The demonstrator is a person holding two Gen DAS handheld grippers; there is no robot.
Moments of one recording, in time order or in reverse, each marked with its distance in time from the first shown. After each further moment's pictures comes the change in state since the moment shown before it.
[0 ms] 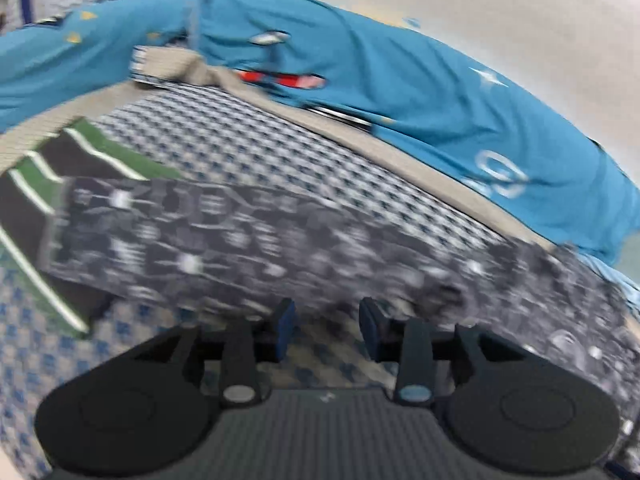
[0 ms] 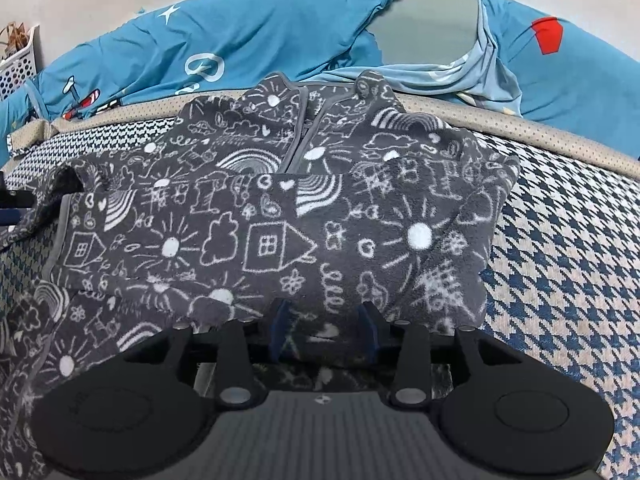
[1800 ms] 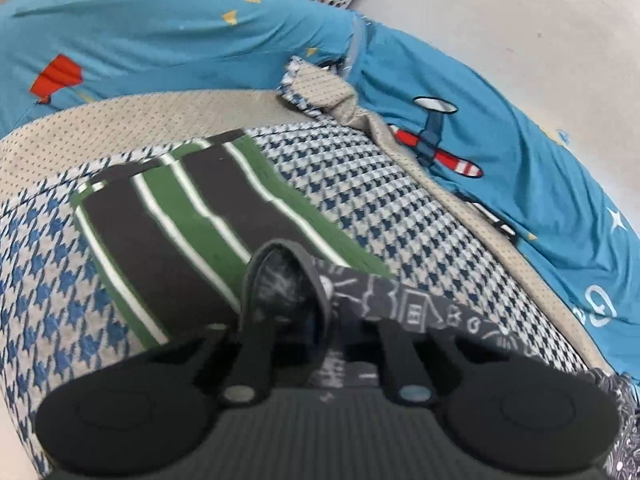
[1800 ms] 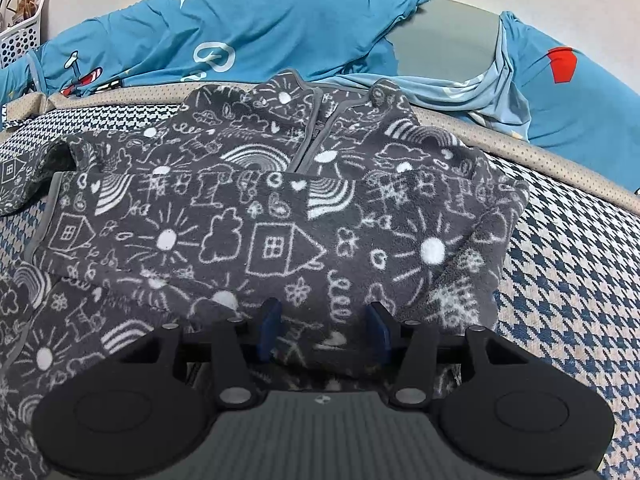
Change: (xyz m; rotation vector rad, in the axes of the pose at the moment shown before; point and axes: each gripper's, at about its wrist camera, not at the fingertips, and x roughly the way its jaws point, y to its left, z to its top) left arm 0.020 0.143 0.049 -0.260 -0.093 0.055; right arm 0.012 0.017 -0.003 -0.126 -0.075 -0.076
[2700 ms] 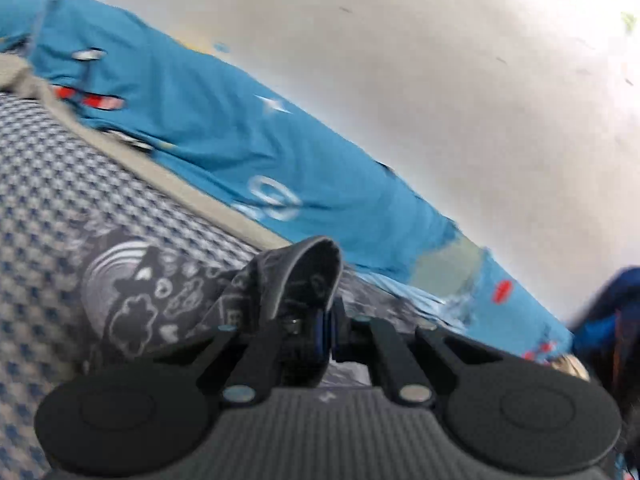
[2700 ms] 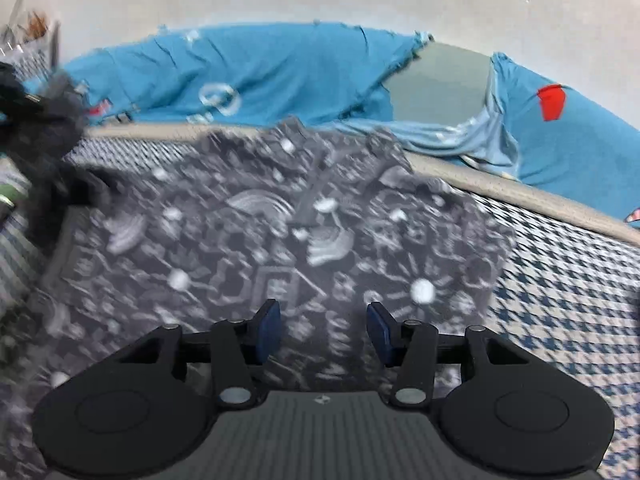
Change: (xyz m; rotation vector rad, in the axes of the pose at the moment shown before) left arm -0.080 -0.191 -0.097 0.266 0.134 -0.698; right arm -0.025 -0.004 0.009 0.017 -0.158 0.083
